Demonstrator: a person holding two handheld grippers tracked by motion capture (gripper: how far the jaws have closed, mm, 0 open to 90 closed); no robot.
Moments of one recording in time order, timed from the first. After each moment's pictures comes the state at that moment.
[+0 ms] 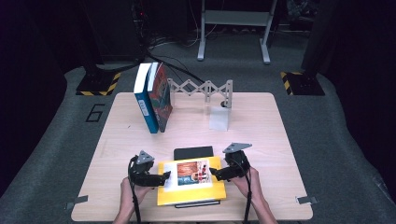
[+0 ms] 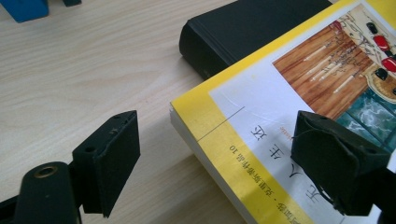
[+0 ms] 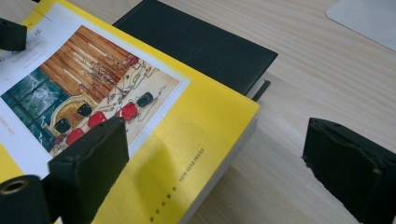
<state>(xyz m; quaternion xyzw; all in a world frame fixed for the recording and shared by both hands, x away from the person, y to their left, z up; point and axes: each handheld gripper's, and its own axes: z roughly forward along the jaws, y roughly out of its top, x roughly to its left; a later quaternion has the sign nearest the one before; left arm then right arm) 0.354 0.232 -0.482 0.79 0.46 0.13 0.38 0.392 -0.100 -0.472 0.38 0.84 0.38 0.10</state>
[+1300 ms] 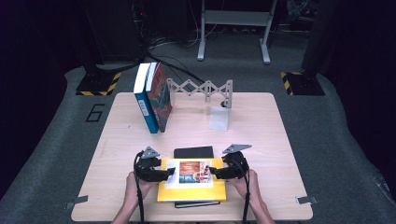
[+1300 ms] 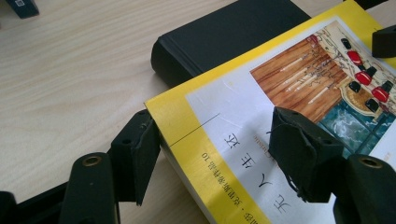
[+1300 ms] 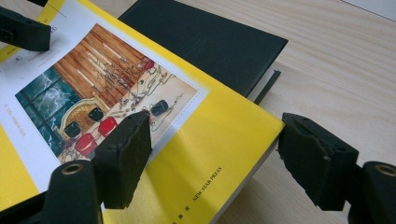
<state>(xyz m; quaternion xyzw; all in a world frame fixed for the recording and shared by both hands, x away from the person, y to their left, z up) 0.374 0.219 -0.480 0.80 0.44 0.10 0.39 0.391 -0.100 -0.480 0.40 0.83 0.39 0.08</state>
